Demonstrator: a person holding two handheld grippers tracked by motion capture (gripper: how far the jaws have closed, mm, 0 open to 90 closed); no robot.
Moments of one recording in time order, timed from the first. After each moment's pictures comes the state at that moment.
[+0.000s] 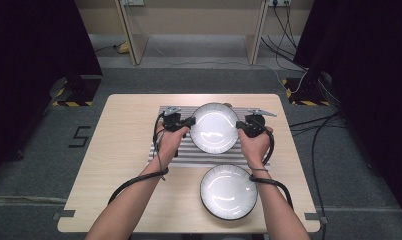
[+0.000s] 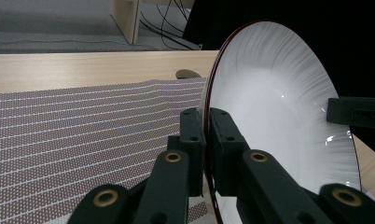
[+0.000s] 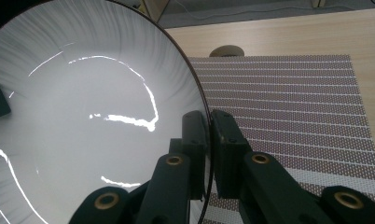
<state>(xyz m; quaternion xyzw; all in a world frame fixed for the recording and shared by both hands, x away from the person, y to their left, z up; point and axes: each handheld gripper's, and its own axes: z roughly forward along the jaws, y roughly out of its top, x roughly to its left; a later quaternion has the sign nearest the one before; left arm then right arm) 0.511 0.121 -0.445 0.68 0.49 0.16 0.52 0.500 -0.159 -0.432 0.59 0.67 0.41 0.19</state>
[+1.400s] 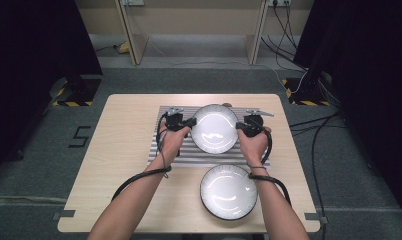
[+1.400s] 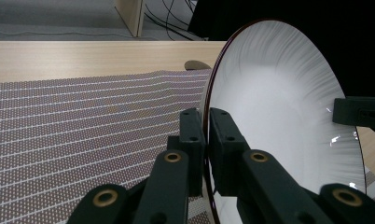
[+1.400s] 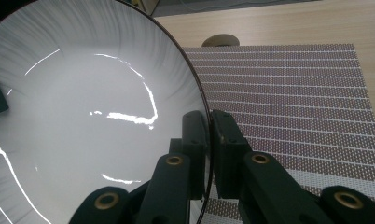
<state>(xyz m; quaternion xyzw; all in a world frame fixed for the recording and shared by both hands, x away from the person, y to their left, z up) 0.525 0.116 -0.461 0.69 0.50 0.15 0.51 0.513 -0.159 -0.448 0.60 0.67 0.40 0.19</state>
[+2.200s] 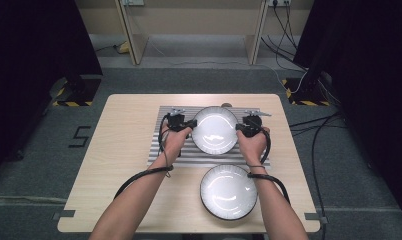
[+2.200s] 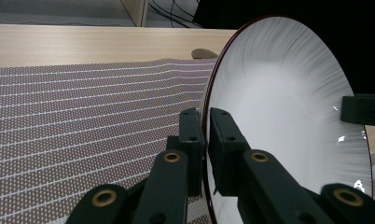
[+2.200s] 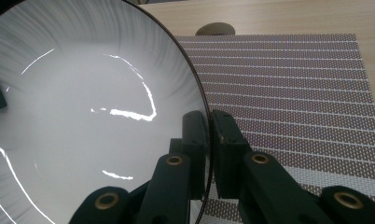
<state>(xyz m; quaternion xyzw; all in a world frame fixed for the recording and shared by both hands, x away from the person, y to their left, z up) 0.533 0.112 -0.473 0.69 0.51 0.15 0.49 0.520 -0.158 -0.458 0.60 0.68 0.38 0.19</state>
